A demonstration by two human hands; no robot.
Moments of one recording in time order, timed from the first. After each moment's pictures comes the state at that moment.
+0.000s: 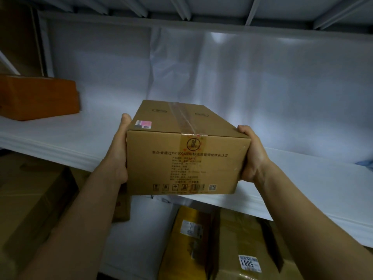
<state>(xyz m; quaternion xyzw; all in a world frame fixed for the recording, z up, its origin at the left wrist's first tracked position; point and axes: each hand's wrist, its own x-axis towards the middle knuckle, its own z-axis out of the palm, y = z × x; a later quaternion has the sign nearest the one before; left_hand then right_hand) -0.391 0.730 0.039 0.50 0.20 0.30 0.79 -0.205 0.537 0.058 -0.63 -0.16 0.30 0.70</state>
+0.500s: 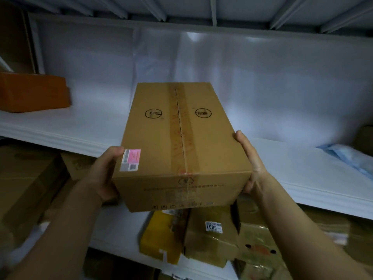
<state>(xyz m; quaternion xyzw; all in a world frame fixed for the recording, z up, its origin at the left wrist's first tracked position) -0.438 0.625 -0.015 0.50 0.10 0.19 0.84 -0.239 0.399 0.033 -0.51 -0.18 0.37 0.76</state>
